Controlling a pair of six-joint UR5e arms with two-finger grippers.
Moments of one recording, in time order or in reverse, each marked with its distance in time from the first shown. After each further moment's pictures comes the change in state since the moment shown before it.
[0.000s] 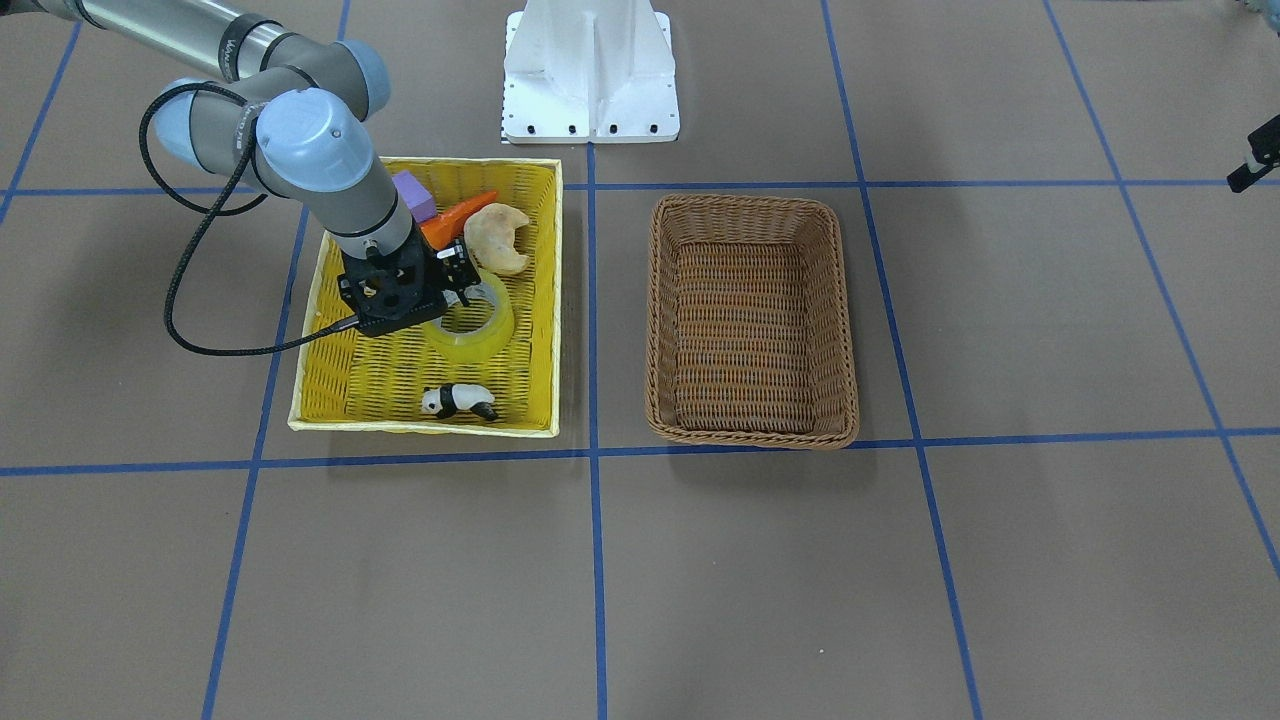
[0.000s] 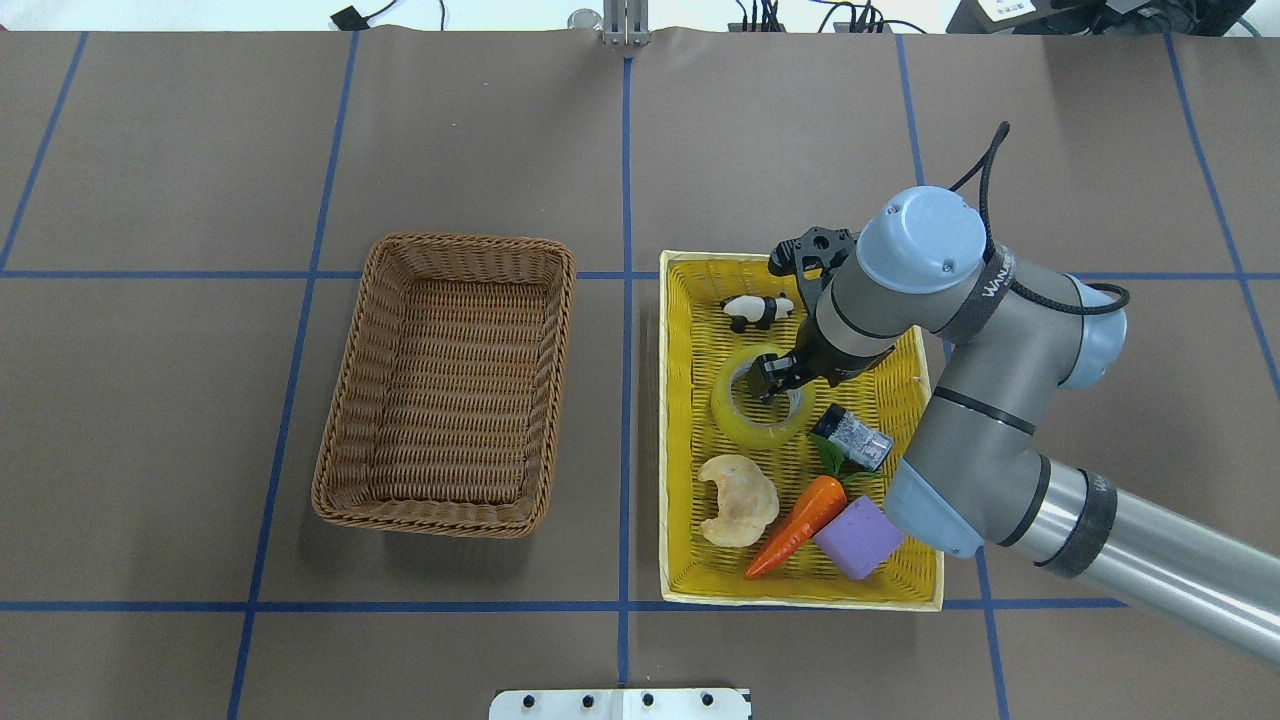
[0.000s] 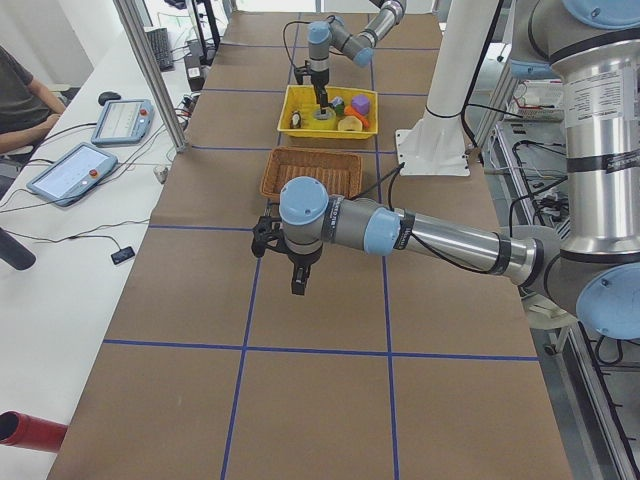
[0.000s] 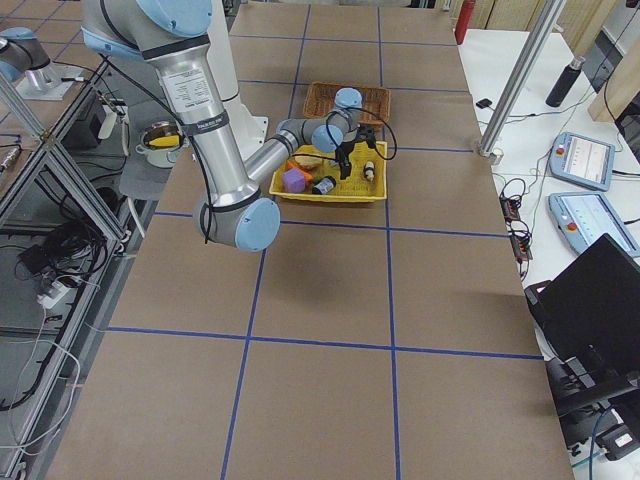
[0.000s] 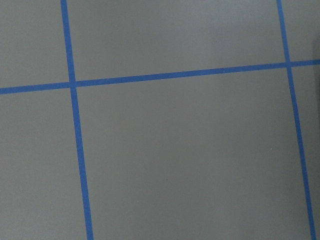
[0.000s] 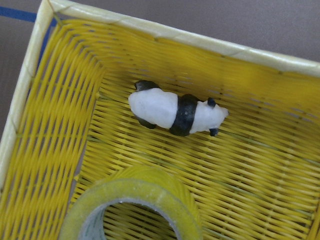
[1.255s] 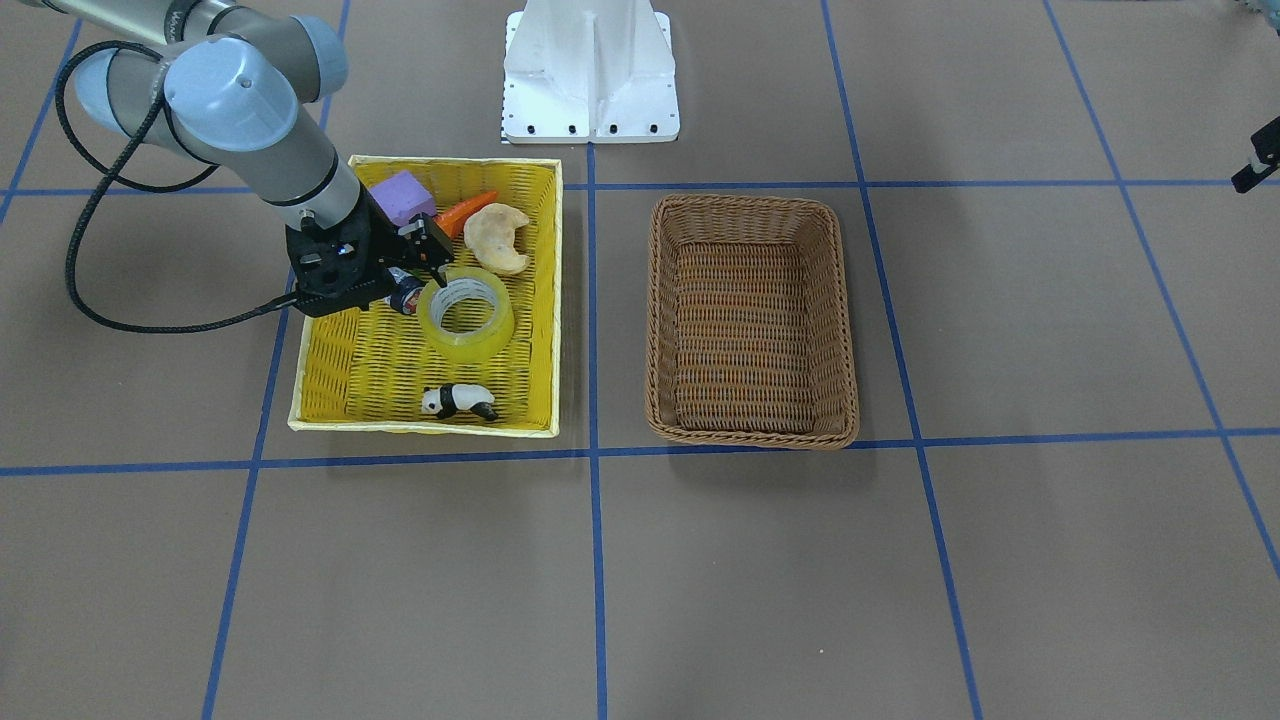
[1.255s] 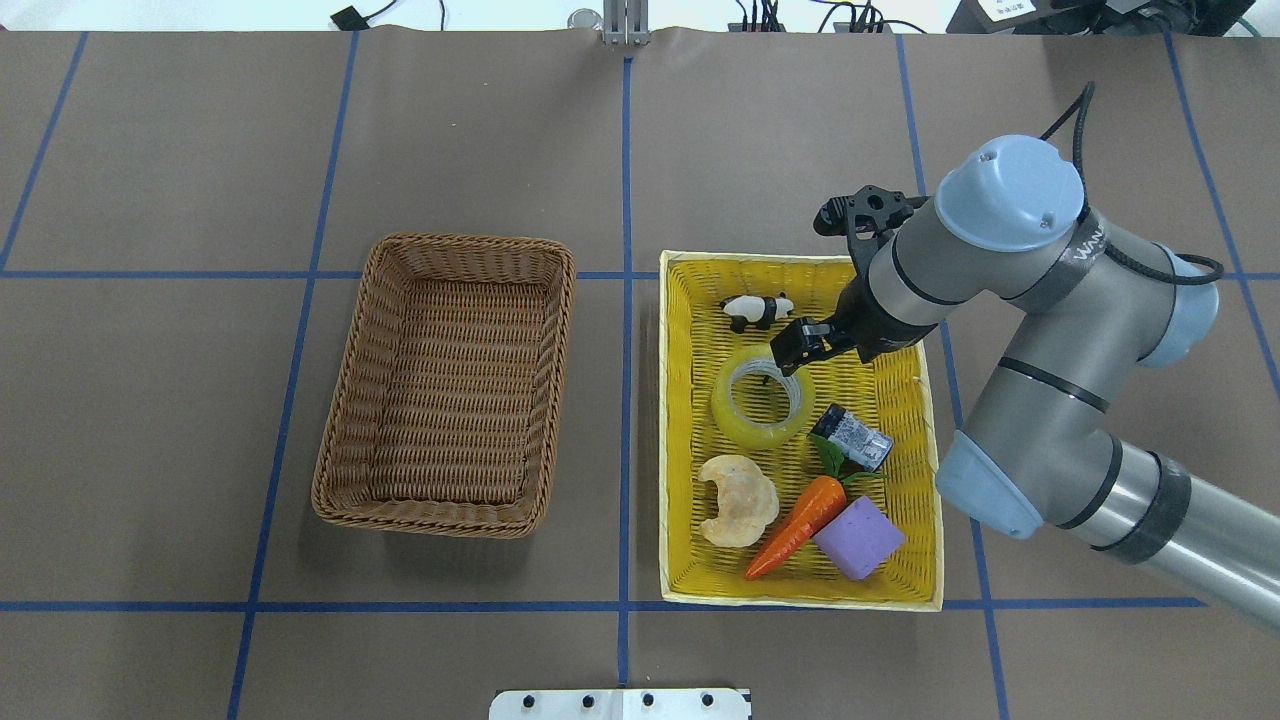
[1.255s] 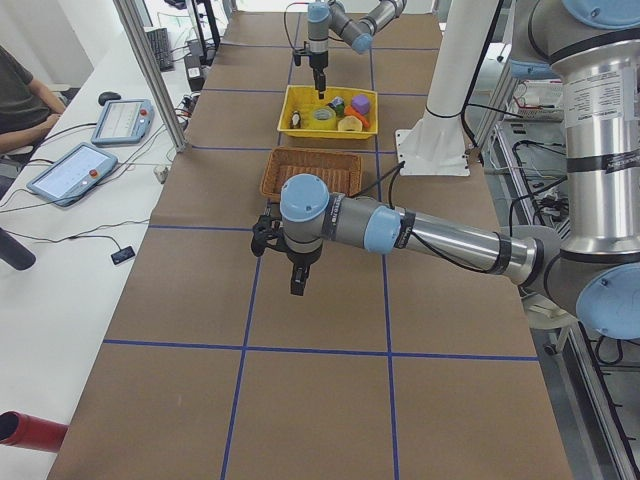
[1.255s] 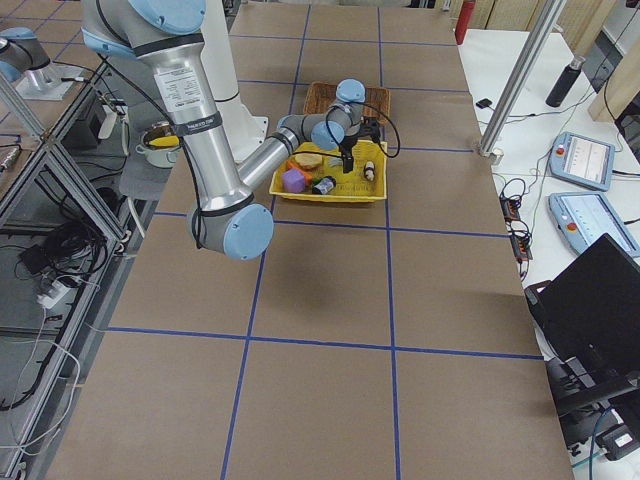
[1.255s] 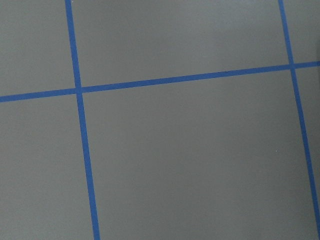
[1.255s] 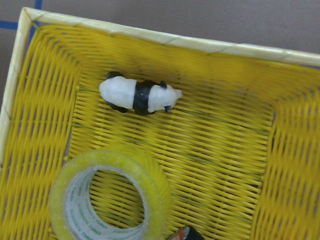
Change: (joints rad) left arm 0.000 0.001 -0.007 0.002 0.027 0.003; right arm 0.074 -0.038 0.093 0.006 0.063 0.040
